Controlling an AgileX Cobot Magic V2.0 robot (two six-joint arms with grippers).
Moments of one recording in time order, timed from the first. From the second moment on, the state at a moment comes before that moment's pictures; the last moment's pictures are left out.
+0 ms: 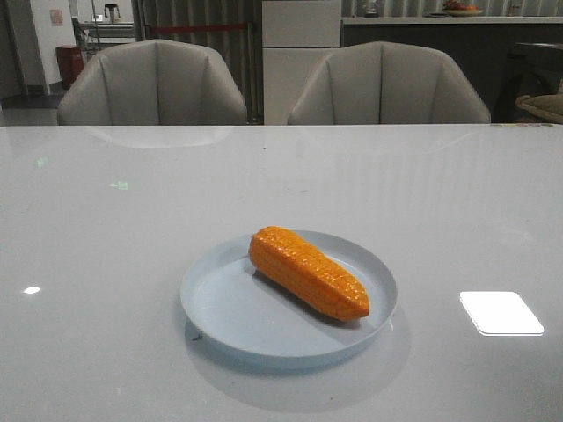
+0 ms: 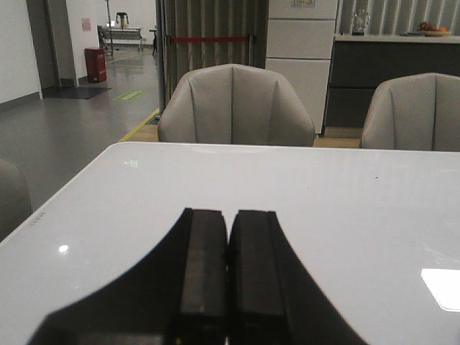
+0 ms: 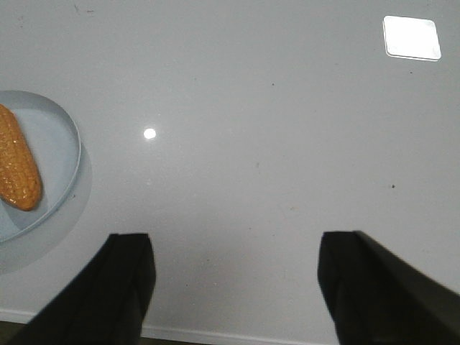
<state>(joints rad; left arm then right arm) 0.00 0.11 -0.09 -0.09 0.04 0.09 0.11 0.63 -0.72 -0.07 0.84 0.09</state>
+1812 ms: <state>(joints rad) -0.04 -0.01 0.01 -0.08 0.13 0.08 0.11 0.52 -0.64 -0.05 0.75 0.09</state>
